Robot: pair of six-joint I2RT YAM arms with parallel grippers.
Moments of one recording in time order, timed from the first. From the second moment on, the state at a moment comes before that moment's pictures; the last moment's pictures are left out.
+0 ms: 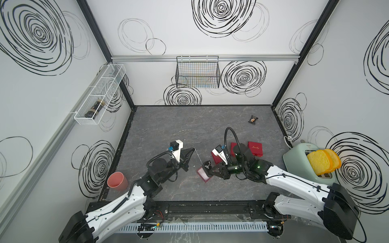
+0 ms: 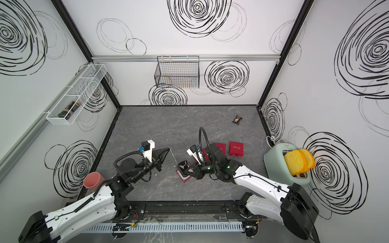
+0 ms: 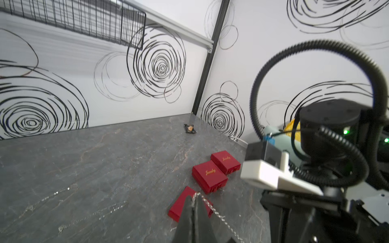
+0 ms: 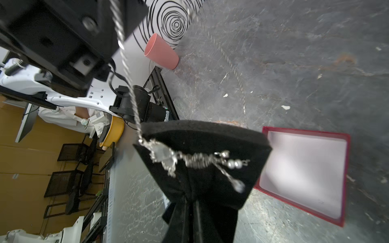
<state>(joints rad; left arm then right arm) -0.70 0.75 0.36 0.43 0.07 -0.28 0.85 1.13 0.59 -0.07 -0.69 0.47</state>
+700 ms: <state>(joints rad) -0.55 0.92 0.54 0.38 0.22 -0.28 1.00 1.17 0.59 0.00 -0.75 0.44</state>
